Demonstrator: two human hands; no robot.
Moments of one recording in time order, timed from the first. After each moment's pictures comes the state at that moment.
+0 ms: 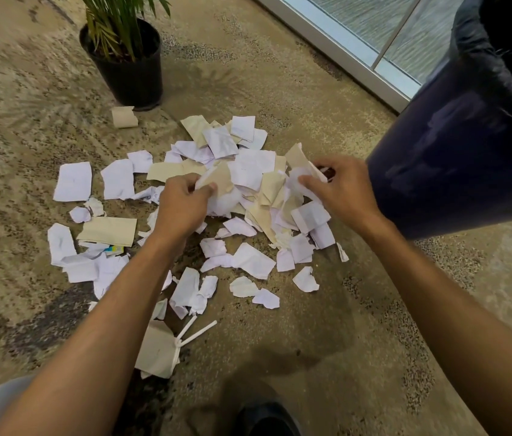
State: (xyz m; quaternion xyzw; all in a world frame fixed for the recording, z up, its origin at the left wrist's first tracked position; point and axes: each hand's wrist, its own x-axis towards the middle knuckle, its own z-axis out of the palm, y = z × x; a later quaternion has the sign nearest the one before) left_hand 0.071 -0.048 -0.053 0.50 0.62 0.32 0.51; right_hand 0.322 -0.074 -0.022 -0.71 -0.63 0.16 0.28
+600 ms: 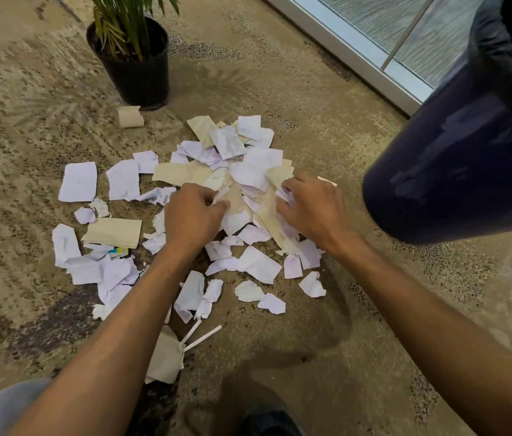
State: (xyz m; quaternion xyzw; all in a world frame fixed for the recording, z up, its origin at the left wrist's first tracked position) left_hand 0.075 -0.050 -0.066 0.60 0.66 0.25 0.38; right_hand 0.280 -0.069 -0.059 -0.69 -0.72 0.00 0.04
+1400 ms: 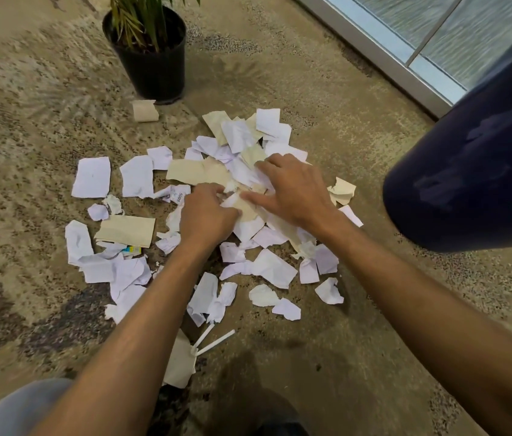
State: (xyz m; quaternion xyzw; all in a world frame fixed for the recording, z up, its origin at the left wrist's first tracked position) left_hand 0.073 -0.040 -0.076 0.54 0.69 0.21 0.42; right_hand 0.242 -0.025 -0.065 -0.60 -0.80 -0.01 0.05
